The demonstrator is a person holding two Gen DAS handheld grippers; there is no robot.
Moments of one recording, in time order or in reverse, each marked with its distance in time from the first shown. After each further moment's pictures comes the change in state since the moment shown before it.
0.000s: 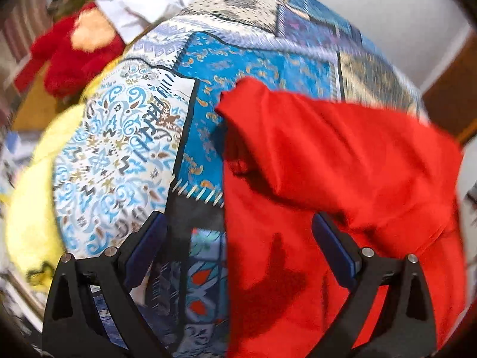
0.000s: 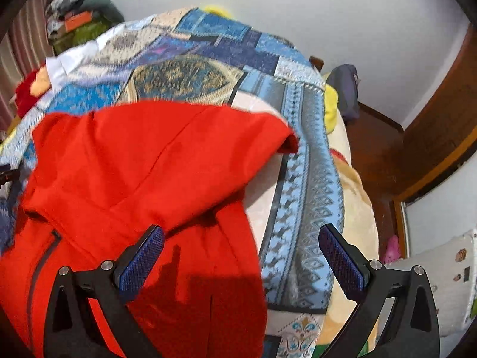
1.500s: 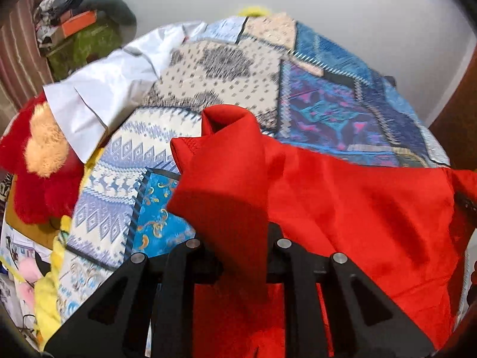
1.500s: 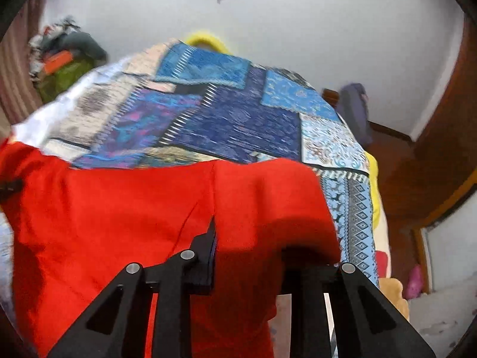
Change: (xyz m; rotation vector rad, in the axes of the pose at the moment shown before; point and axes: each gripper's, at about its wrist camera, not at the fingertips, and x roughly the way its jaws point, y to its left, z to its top) left arm 0.073 -0.055 0.196 0.060 -0.127 0.114; right arm 0.126 0.028 0.187 0.092 -0.079 -0.003
